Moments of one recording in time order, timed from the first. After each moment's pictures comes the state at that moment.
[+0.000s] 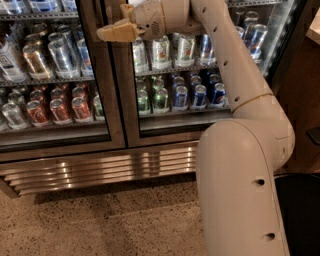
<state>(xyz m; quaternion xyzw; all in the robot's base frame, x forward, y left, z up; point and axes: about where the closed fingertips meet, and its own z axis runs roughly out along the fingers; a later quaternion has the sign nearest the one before) 0.702 0.120 1.001 -0.60 0.47 0.45 0.47</state>
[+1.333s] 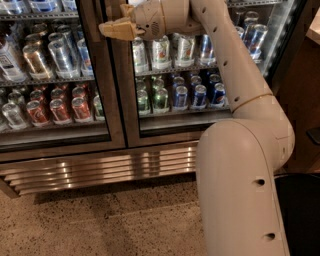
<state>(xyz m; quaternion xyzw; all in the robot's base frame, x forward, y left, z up) 0.702 0.121 1.001 -0.60 0.47 0.45 0.47</state>
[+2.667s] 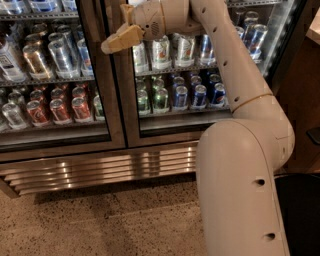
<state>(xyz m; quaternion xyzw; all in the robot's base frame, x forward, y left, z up) 0.702 0.121 1.001 -0.60 0.47 0.45 0.47</state>
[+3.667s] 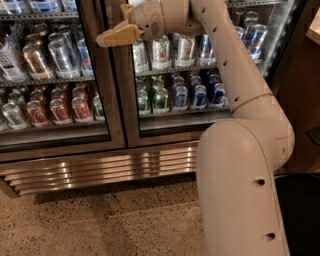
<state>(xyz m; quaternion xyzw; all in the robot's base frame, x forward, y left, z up) 0.702 0.121 1.001 -0.60 0.47 0.45 0.47</state>
